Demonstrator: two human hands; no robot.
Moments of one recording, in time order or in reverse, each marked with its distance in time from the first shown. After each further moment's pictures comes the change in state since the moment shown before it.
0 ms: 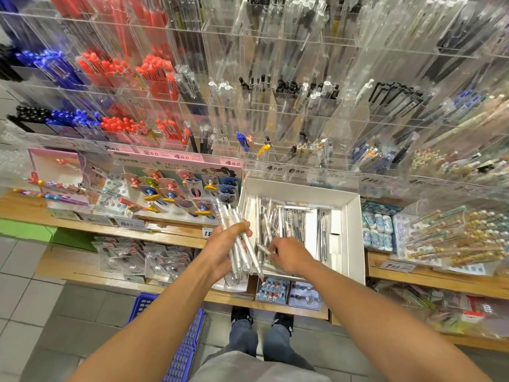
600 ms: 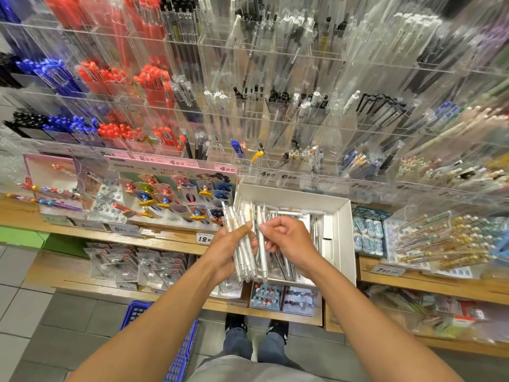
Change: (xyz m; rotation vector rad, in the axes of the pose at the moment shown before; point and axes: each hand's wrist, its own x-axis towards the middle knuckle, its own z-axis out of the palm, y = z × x) left_hand -0.005 0.002 0.019 -0.029 -0.105 -0.018; right_hand -0.046 -0.042 -0.060 1.052 0.189 -0.067
